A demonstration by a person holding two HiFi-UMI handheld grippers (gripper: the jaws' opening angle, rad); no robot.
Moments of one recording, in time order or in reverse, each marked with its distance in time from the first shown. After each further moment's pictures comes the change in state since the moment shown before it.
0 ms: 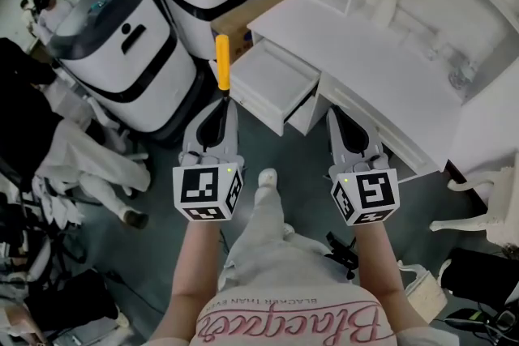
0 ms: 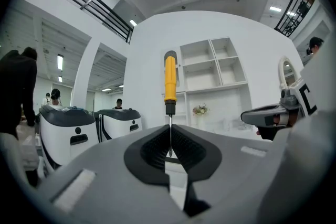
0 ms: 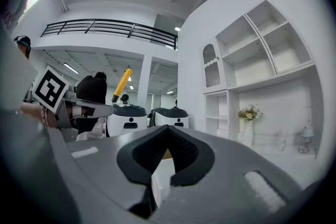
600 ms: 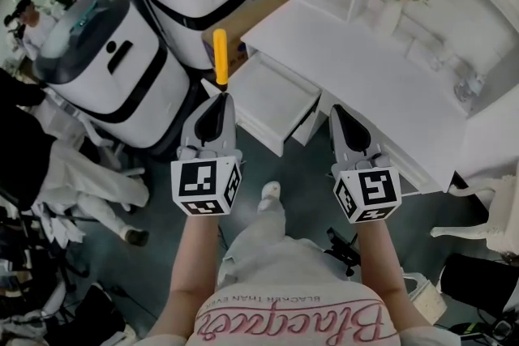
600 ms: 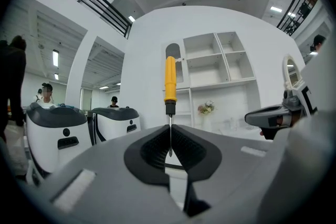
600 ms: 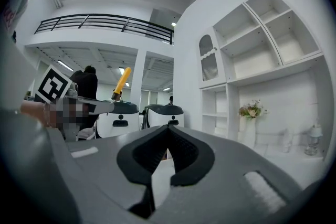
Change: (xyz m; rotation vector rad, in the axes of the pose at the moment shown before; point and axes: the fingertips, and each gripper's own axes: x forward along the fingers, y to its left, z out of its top) left arm 0.107 0.033 -0.007 0.003 0.014 -0.026; right arm 0.086 -0.052 -0.015 0.008 0.029 -0.039
